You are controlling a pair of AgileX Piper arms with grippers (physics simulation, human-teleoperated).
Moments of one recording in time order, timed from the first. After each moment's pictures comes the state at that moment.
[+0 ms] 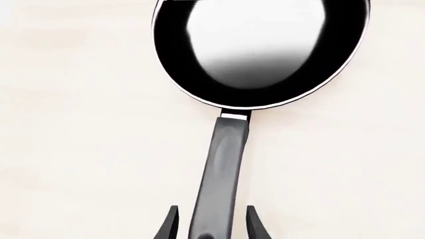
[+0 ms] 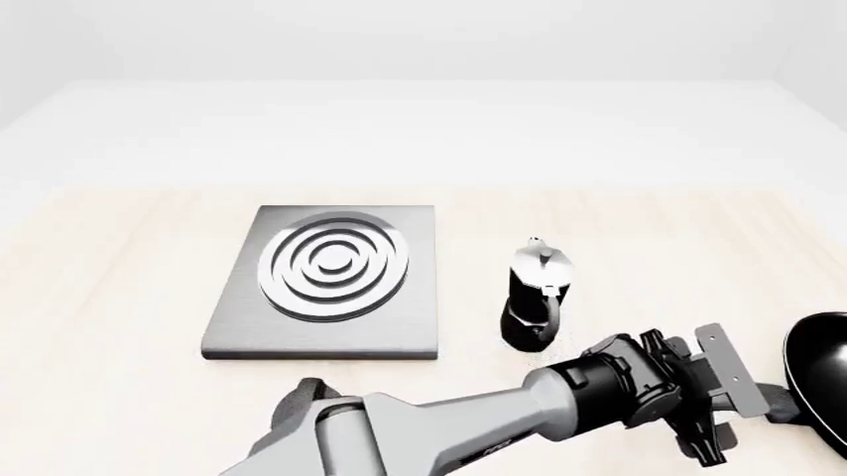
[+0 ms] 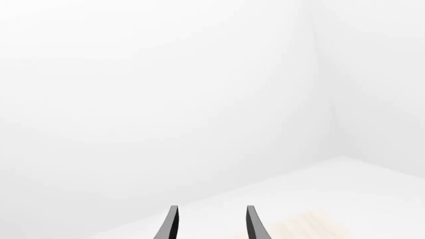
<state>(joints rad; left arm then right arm) -1.18 2.68 -2.38 0.52 0.30 -0.25 0.00 -0.64 0.30 0.30</state>
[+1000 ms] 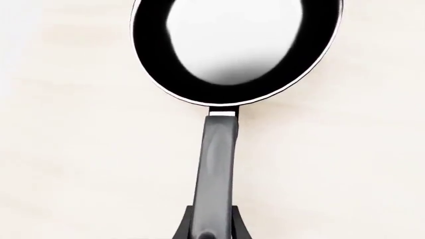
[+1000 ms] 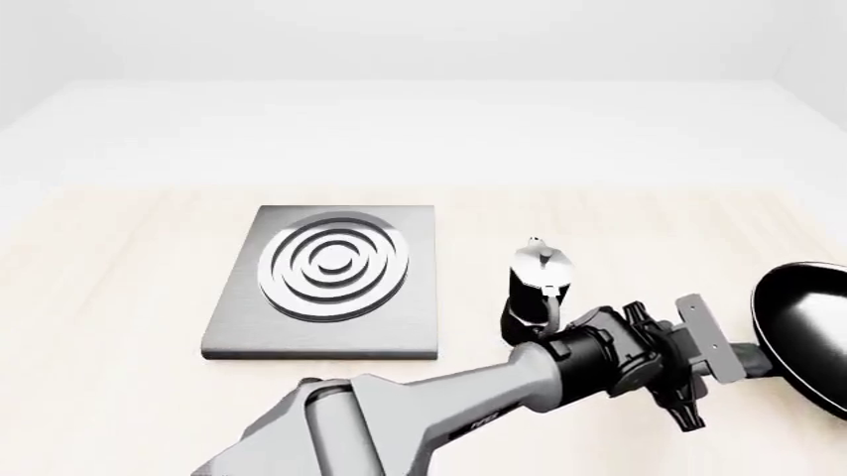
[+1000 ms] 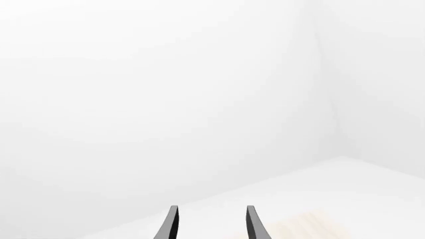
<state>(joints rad) -1.14 2.66 -2.39 0.53 0.31 -0.24 0.00 -0.64 0.30 0.29</state>
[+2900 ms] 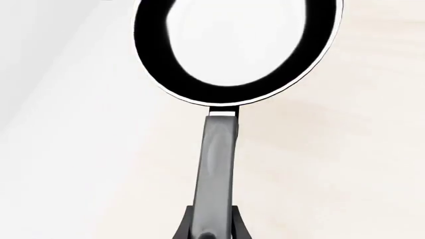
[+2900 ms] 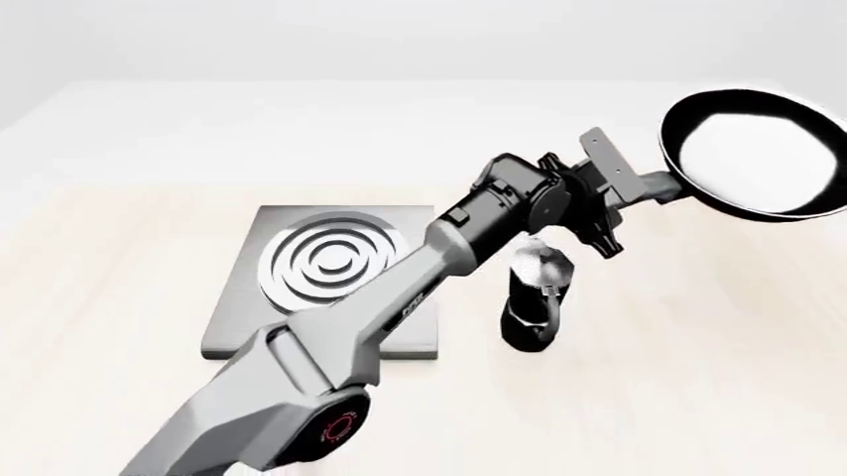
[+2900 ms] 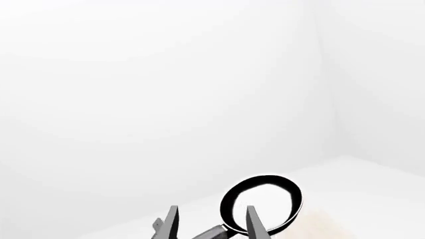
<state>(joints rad) -0.87 2.67 -2.80 0.76 0.41 -0.23 0.00 -0.63 0.29 0.29</state>
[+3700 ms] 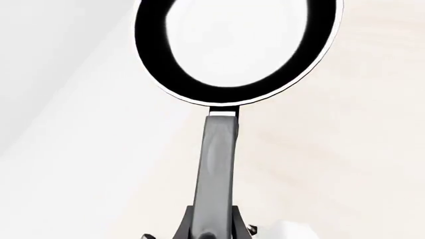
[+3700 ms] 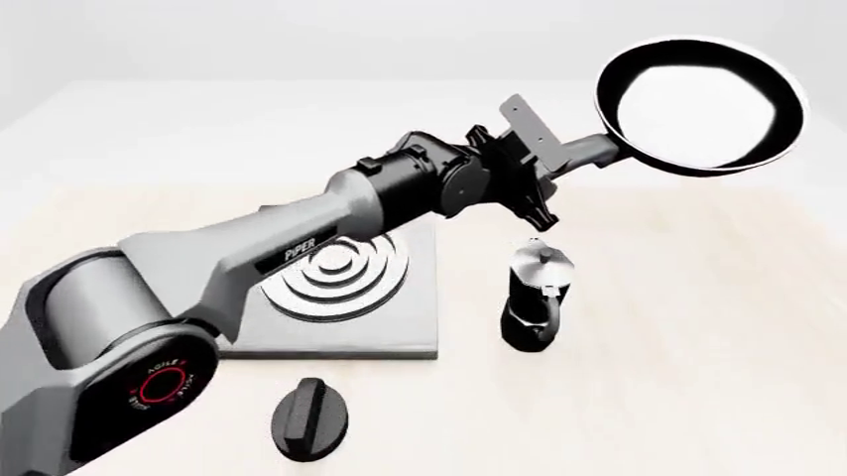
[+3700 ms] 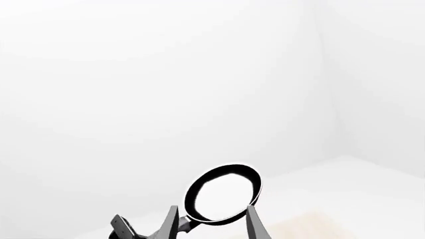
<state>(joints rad) -0.78 2.16 -1.93 0.33 0.38 -0.23 0.00 -0.66 0.32 0.28</state>
